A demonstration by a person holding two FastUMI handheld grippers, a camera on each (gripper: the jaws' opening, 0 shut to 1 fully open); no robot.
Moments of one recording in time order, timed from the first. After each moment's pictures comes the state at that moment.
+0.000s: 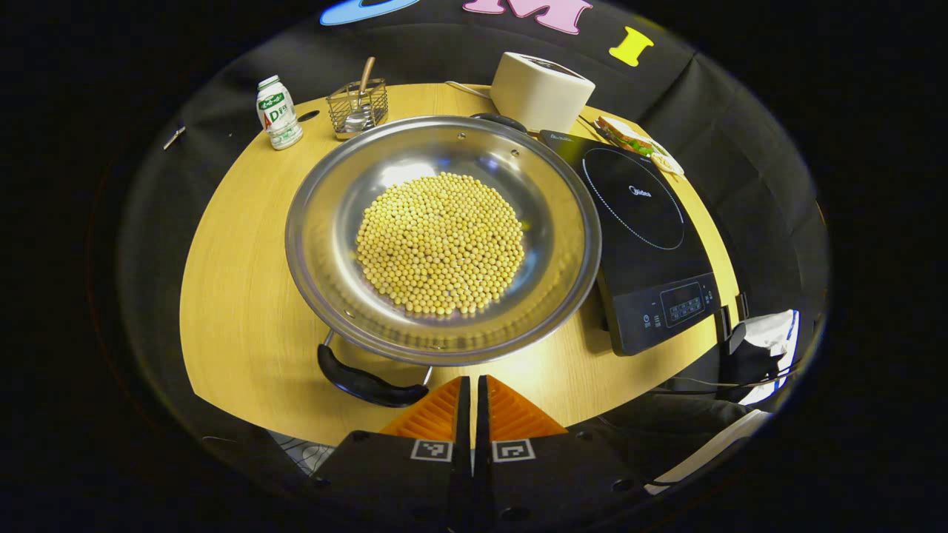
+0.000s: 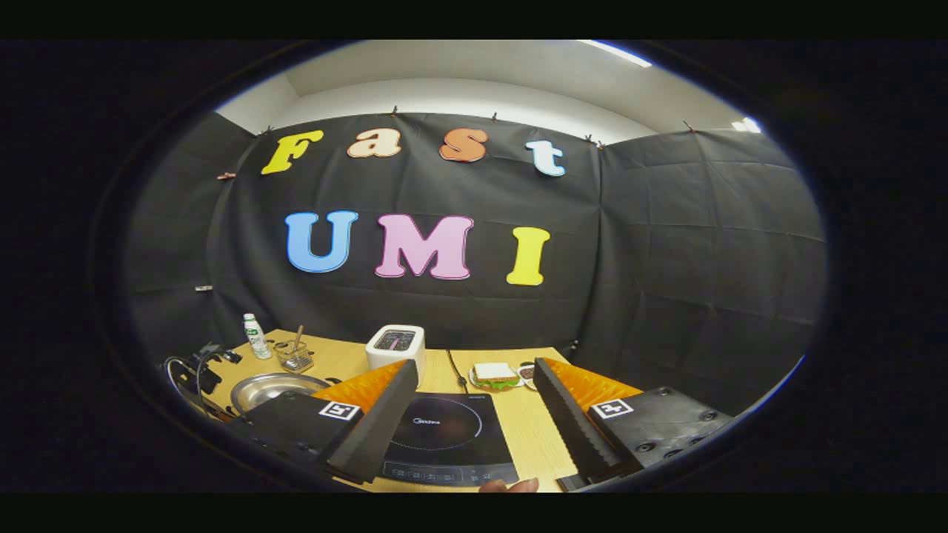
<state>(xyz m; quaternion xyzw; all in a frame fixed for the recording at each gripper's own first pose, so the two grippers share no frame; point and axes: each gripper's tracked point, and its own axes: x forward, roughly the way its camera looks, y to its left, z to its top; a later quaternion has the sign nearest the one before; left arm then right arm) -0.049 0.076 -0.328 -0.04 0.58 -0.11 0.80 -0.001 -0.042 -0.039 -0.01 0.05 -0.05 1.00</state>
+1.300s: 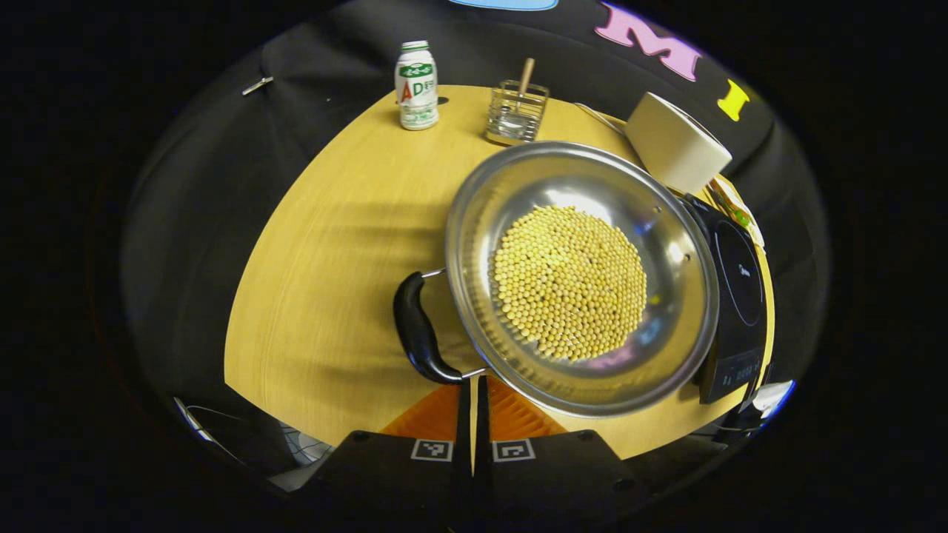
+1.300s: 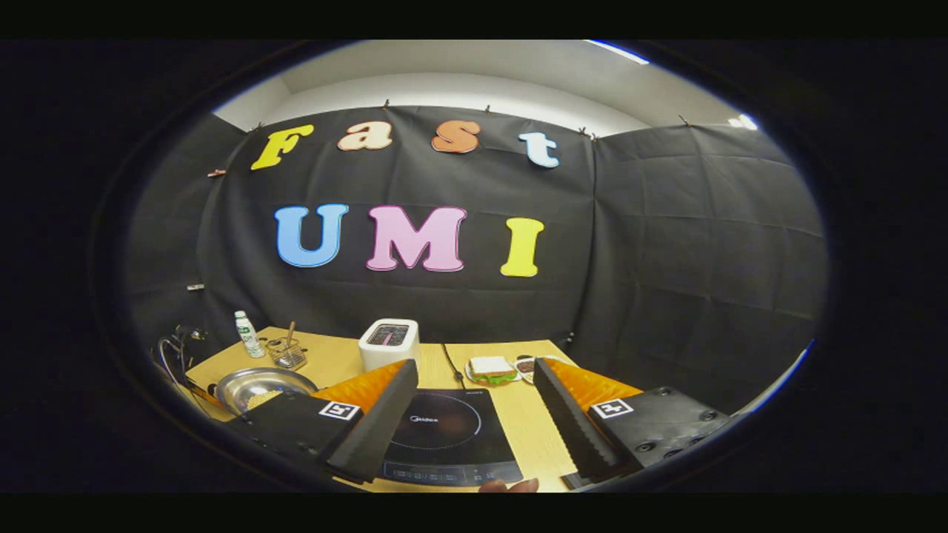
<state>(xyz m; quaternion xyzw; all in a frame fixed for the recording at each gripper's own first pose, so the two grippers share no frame) -0.002 0.227 -0.348 -0.09 0.57 0.04 0.81 0.012 -0.043 -0.052 -0.01 0.07 -0.06 1.00</state>
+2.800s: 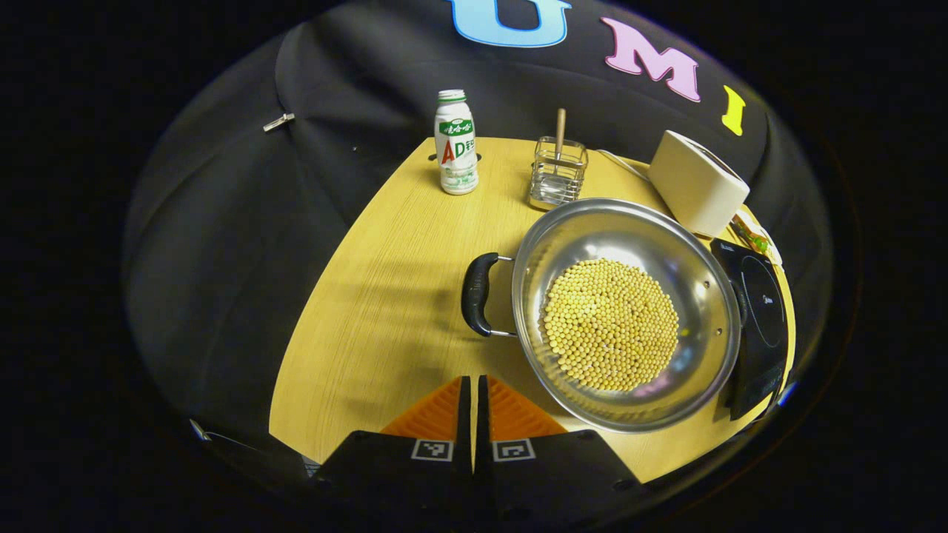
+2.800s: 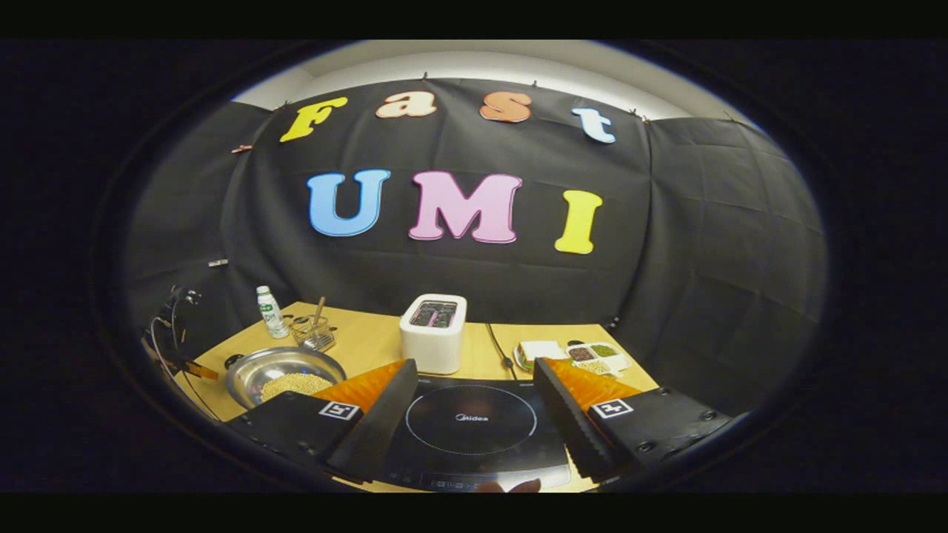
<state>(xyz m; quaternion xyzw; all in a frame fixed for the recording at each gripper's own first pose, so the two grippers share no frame) 0.046 0.291 -0.320 -0.02 0.47 0.07 0.88 0.076 0.052 -0.110 -0.03 0.14 0.02 0.99</state>
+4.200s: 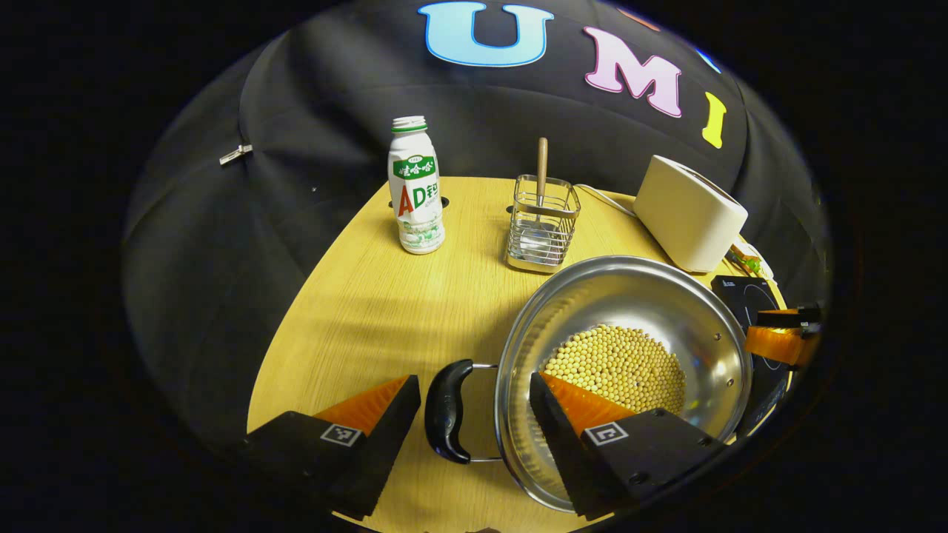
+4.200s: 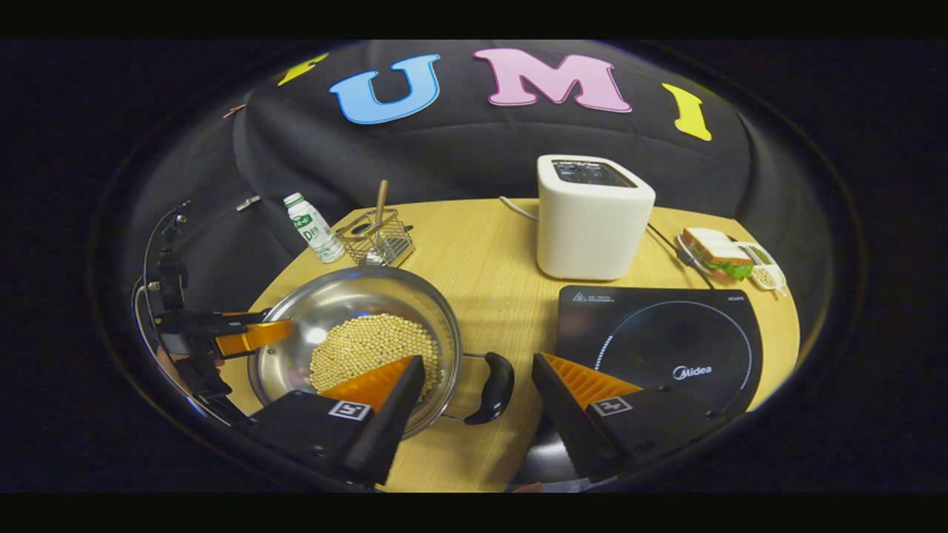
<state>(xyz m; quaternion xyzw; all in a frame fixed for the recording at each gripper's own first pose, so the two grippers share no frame) 0.149 0.280 -0.352 -0.04 0.41 0.00 0.91 0.124 0.229 -0.323 0.04 0.42 0.12 0.90</state>
